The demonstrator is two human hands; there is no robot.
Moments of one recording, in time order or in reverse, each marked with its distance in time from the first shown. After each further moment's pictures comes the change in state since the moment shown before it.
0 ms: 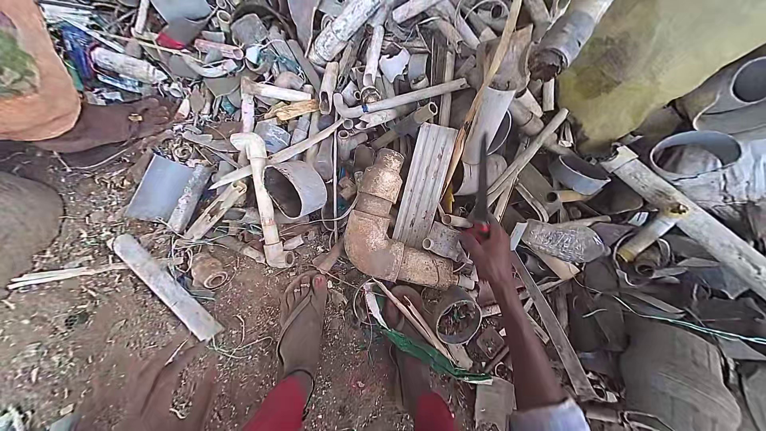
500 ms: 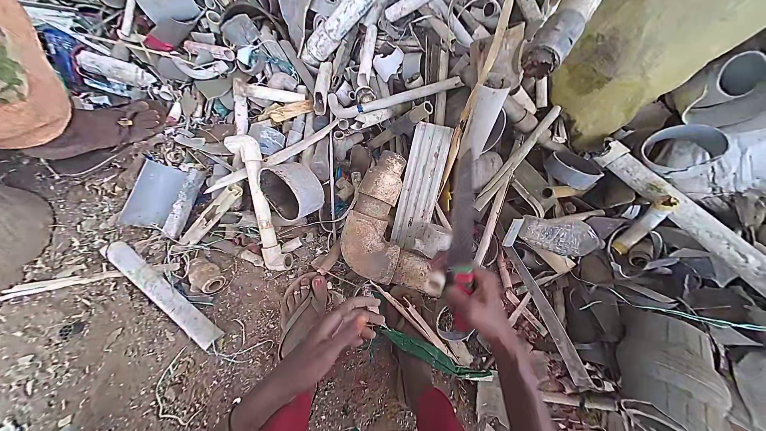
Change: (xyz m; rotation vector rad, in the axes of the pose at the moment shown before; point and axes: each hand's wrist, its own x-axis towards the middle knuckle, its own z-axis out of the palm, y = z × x) left_hand 0.050 0.147 0.037 -1.081 -0.835 0.276; right_hand -0.088 -0.039 -0.005 0.616 -0.268 -0.191
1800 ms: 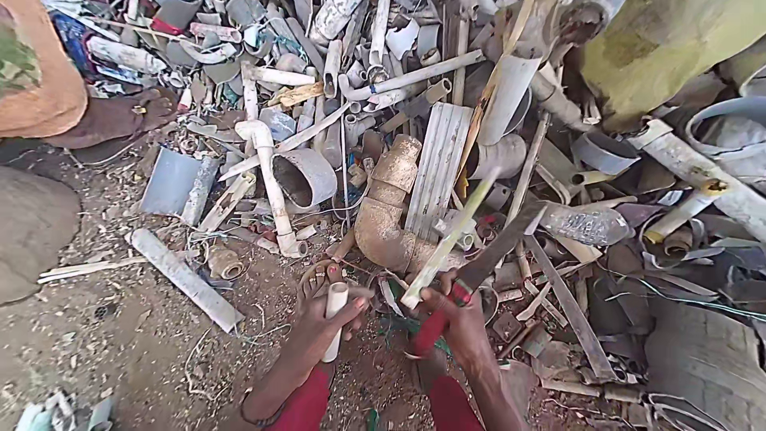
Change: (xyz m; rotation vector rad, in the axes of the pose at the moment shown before) left_hand -0.014 -0.003 -0.007 -0.131 0.420 -0.078; right_hand -0.033 0.009 0.075 0.734 0.285 0.372
